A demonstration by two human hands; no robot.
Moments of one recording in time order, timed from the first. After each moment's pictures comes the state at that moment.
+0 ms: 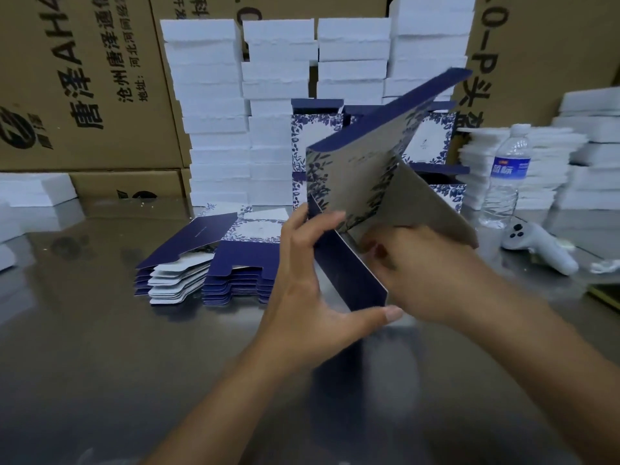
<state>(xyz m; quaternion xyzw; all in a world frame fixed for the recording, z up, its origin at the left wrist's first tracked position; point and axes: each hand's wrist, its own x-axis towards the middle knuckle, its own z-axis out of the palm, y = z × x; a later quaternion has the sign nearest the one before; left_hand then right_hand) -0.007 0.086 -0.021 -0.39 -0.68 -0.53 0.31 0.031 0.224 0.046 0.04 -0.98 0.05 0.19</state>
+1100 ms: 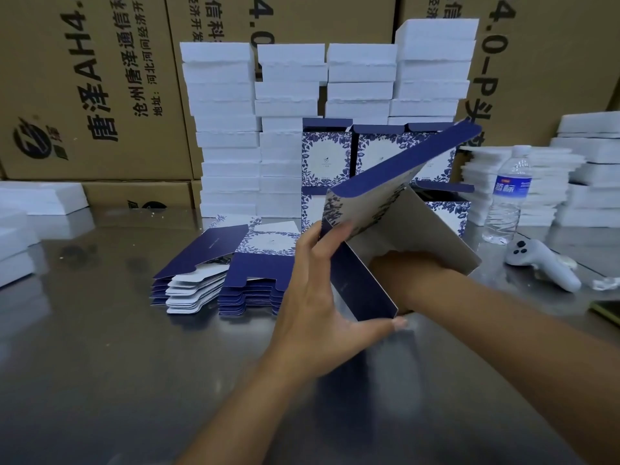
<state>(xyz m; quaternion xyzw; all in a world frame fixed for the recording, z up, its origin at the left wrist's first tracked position) -0.008 0.076 -0.018 -0.37 -0.73 -0.49 0.30 -0.017 0.210 0.044 -0.02 -0.99 -0.13 -0.05</state>
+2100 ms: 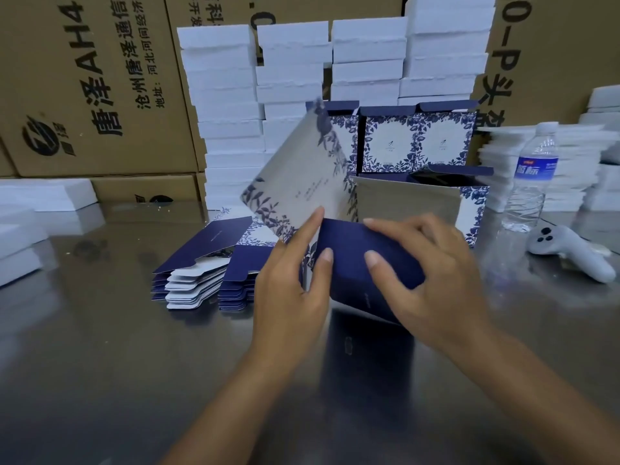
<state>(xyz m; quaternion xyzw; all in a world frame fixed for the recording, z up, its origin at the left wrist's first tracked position) -0.030 0.069 -0.027 -0.25 -0.74 -0.49 0.38 0.007 0.221 -0.002 0.15 -0.82 0.21 0.51</state>
